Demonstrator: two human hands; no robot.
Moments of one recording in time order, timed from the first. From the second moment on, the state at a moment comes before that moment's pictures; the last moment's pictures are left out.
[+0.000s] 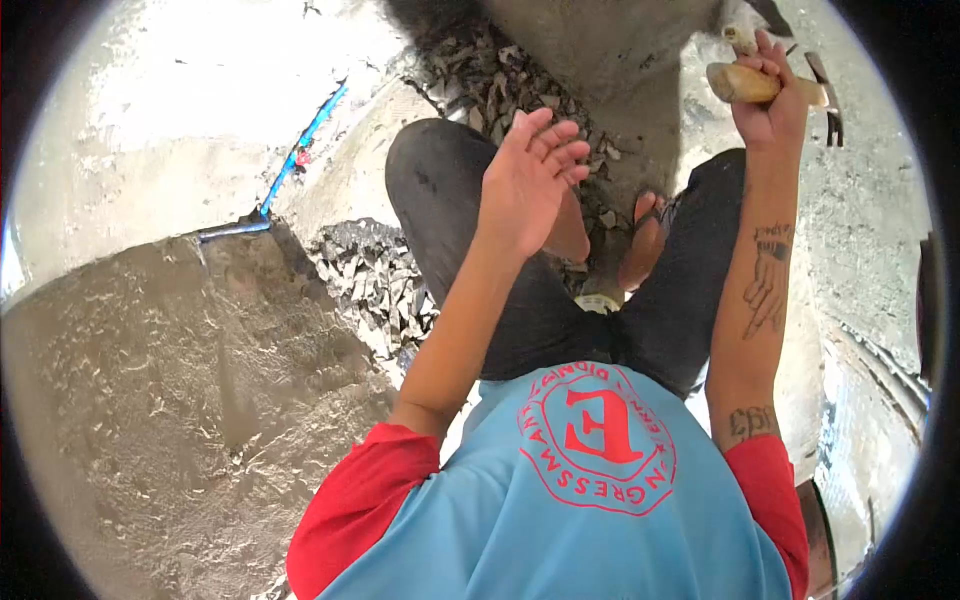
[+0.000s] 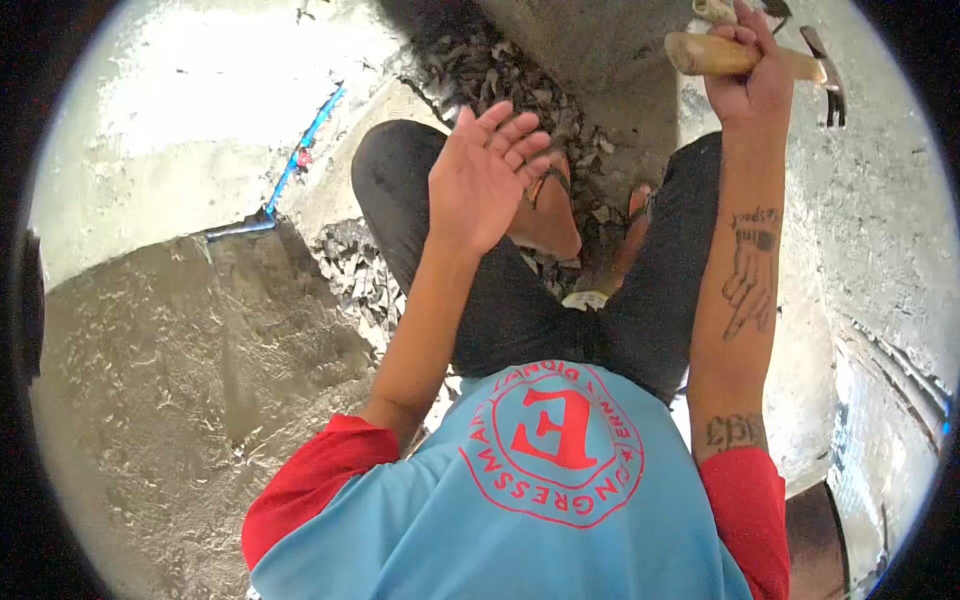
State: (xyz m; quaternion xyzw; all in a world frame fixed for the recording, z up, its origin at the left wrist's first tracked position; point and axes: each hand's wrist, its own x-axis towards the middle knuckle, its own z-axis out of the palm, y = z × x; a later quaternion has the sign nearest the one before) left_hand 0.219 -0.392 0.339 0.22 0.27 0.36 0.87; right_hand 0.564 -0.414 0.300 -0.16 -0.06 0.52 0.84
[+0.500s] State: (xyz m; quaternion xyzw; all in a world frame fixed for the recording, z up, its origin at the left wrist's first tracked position) left_hand 0.167 -0.374 0.375 0.83 0.46 0.30 0.13; right_hand 0.562 -0.423 0.300 -0.10 -0.06 0.55 0.82
